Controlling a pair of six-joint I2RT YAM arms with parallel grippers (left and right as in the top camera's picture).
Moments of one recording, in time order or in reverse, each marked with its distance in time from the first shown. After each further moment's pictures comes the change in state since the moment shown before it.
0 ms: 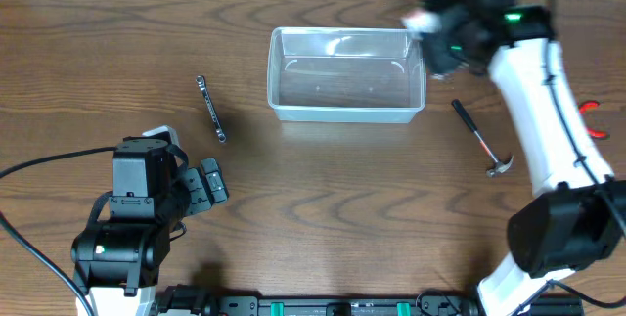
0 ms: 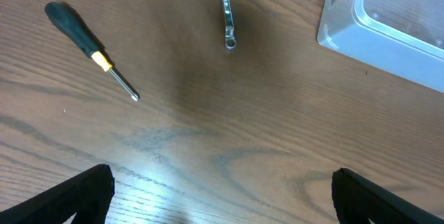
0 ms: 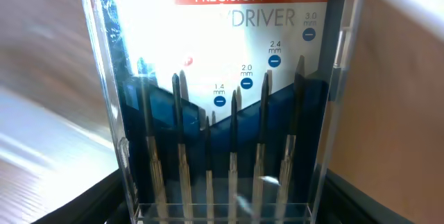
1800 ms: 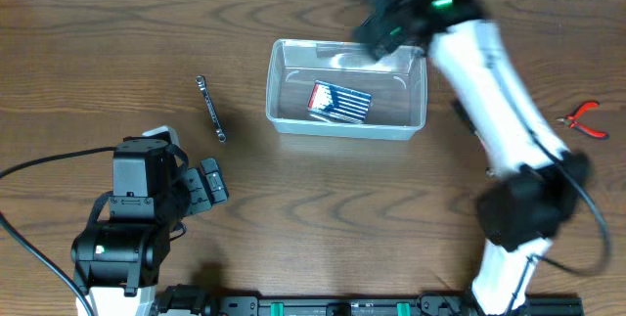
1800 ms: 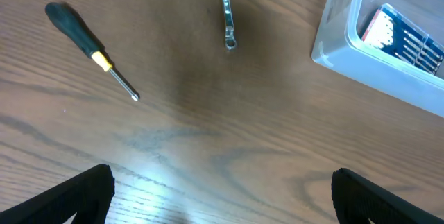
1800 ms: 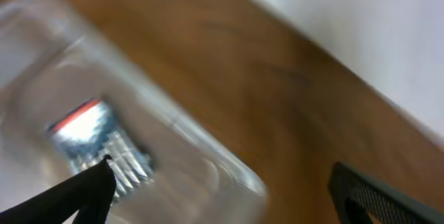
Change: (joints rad) left arm 0.000 0.000 0.000 0.000 0.000 0.000; right arm 0.077 0.122 0.268 -0.035 0.054 0.084
